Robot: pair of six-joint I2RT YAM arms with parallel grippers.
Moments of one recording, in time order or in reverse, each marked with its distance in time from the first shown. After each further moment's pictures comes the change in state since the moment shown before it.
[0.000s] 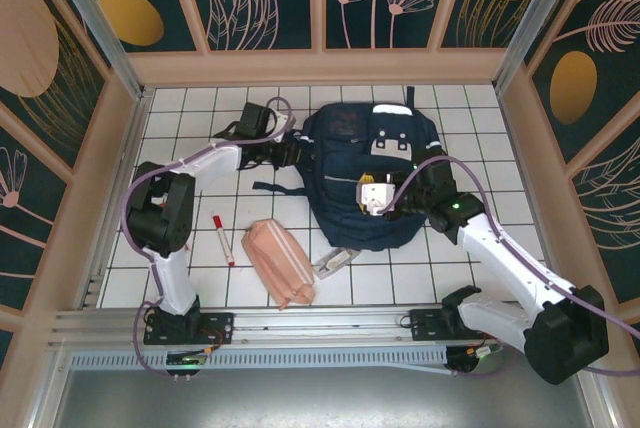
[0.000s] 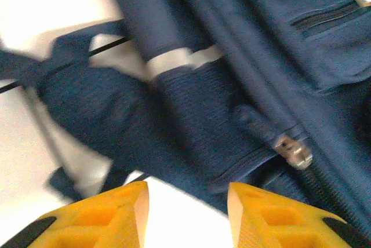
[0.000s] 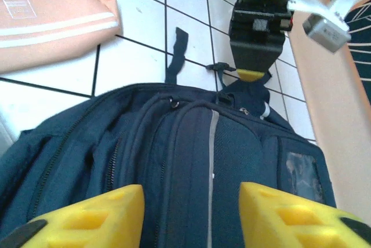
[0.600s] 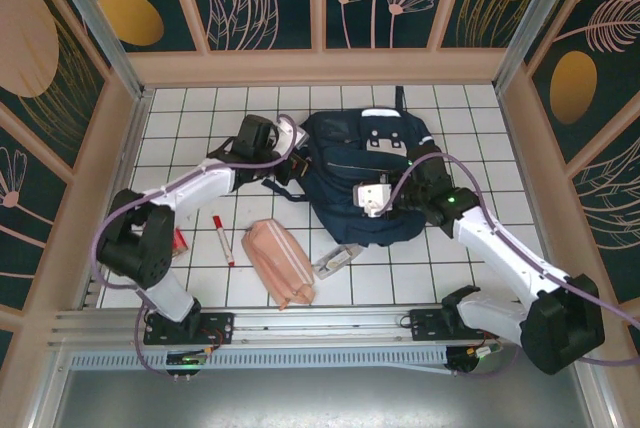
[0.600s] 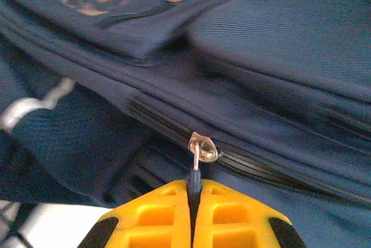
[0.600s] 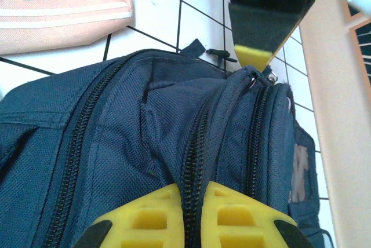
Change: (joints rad) left arm -0.084 -0.185 -0.153 0.063 0.124 0.132; right arm 0.002 0.047 0.034 -0.037 -0.003 -0.129
